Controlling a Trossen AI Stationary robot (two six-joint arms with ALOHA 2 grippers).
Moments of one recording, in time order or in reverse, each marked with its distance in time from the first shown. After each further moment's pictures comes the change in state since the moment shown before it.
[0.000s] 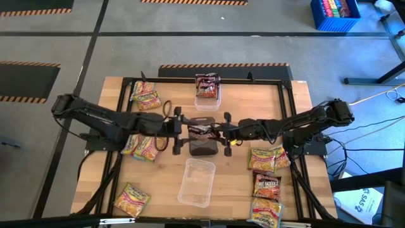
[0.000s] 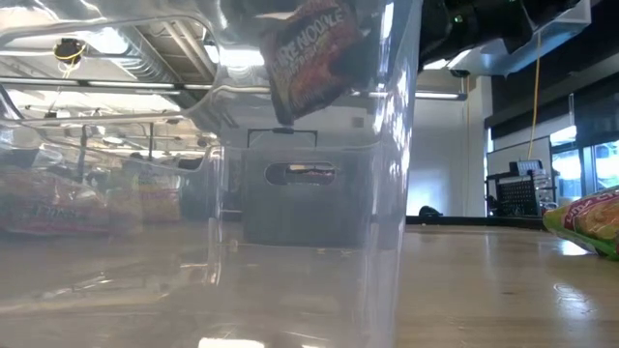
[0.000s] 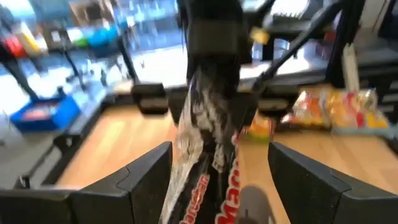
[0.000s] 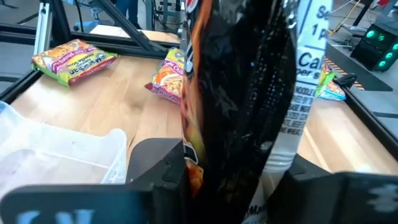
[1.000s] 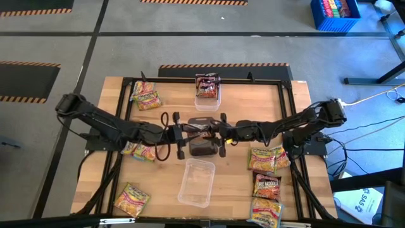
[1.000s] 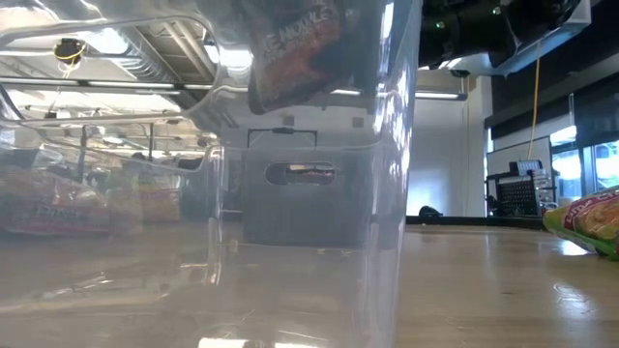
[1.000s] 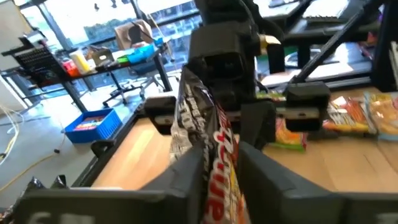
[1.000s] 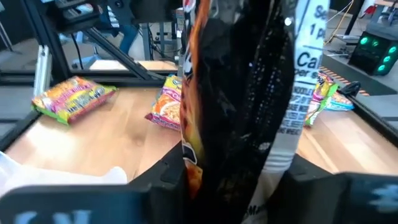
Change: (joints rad) left arm -0.116 0.055 -0.111 0.272 -0.262 0.088; right arm 0.000 0.104 0.000 0.205 0.010 0.075
